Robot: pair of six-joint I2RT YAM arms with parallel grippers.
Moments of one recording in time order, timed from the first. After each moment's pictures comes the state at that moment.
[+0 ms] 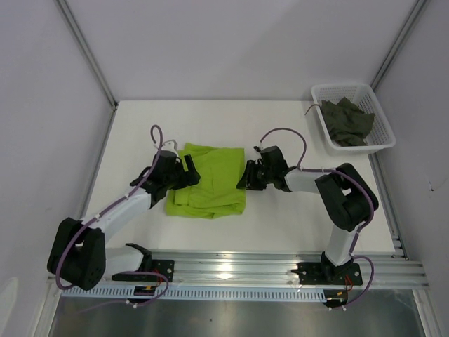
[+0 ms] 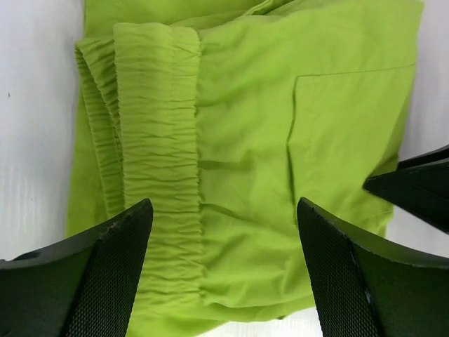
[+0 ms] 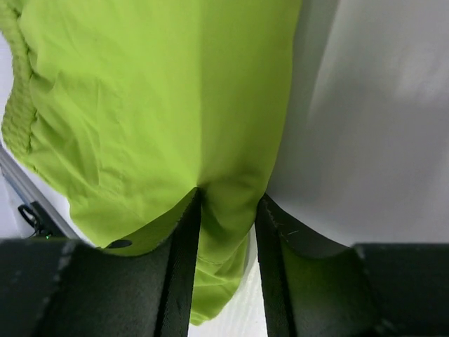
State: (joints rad) left arm -0.38 1.23 0.66 -0.15 -0.05 -0.55; right arm 0.54 1.82 0.92 0.12 -0.37 0.64
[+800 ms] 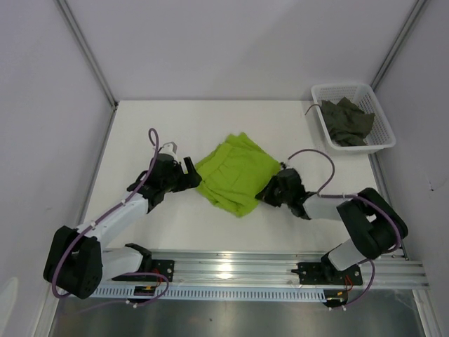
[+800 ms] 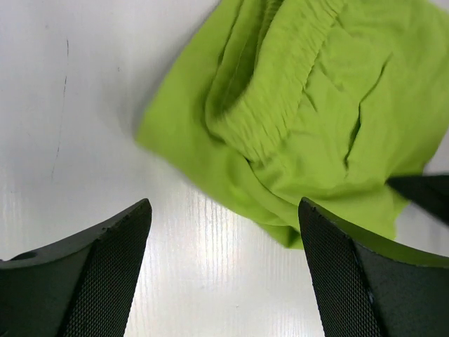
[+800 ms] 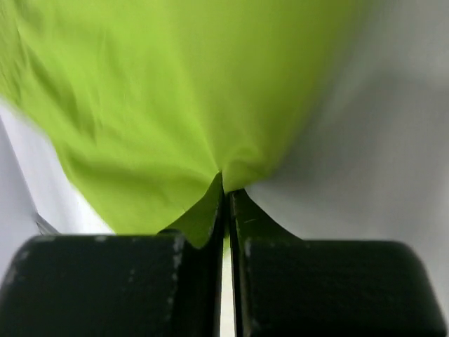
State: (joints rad) left arm -0.38 1.16 0.62 -0.15 0.01 -0.56; right arm 0.46 1.57 0.52 0.36 -0.18 0.90
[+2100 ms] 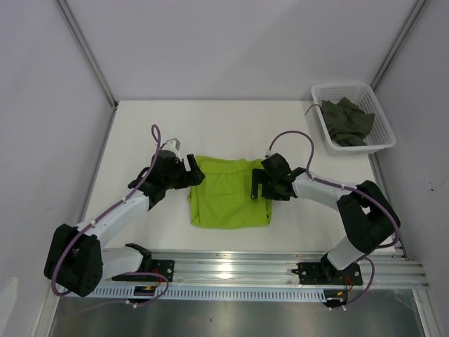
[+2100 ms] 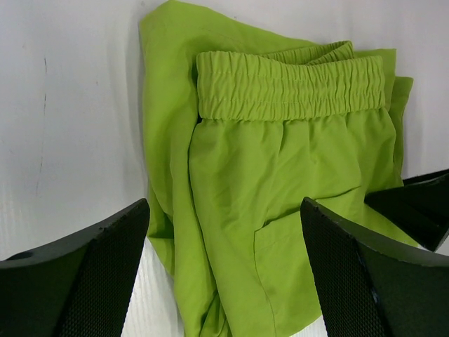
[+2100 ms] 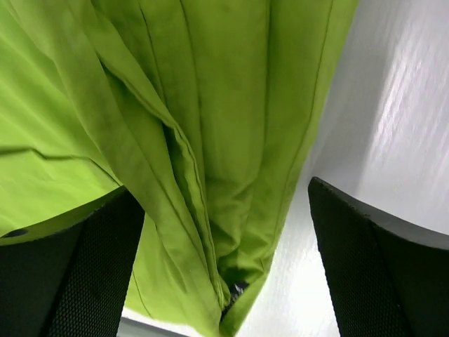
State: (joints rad) left arm -0.40 1.18 0.67 -0.16 0.03 -0.54; right arm 0.61 1.58 0.87 -0.34 0.04 0.60
